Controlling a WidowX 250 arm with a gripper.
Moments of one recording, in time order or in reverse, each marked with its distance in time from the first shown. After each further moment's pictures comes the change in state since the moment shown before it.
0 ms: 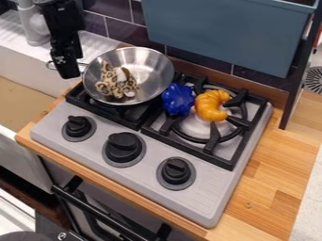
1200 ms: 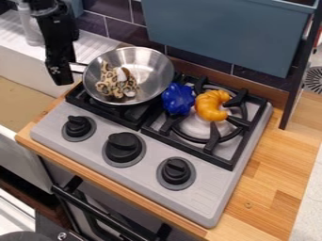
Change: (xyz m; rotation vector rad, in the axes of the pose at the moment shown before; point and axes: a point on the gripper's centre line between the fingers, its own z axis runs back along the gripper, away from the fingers) arm -0.008 0.012 -0.017 0.082 0.050 -0.037
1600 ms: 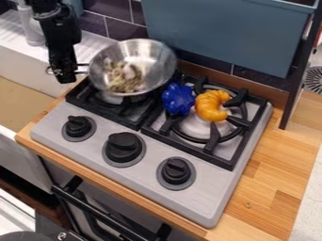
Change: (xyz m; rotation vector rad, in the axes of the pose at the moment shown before) arm 0.004 -0.002 -0.003 -0.017 -0.009 0.023
